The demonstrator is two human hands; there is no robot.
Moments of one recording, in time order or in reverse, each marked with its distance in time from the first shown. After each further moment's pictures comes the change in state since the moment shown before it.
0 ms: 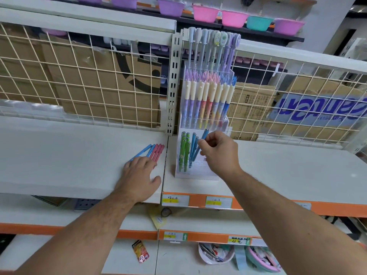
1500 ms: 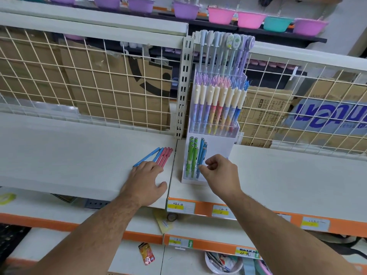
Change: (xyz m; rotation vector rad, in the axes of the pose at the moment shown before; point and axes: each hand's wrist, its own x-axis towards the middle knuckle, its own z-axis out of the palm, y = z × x) left_hand -0.003 0.003 -0.003 -0.068 -0.039 -0.052; right_hand -0.014 0.036 0.019 -0.197 -0.124 0.067
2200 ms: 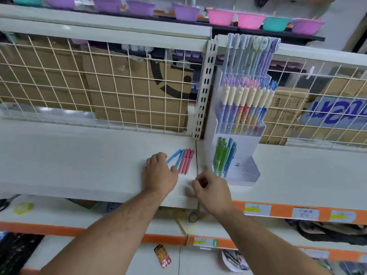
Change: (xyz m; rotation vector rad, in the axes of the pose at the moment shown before) left_hand 0.019 -0.035 -0.011 -0.253 0.249 -0.268; right_hand -0.053 -0.039 0.093 -0.062 -0.066 -0.069
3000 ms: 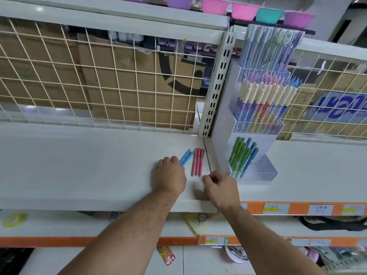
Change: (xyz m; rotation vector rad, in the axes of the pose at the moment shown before) left_hand 0.027 -0.025 0.002 0.341 -0.139 0.160; right_hand 0.019 -0.021 0.040 0.107 0.104 0.280
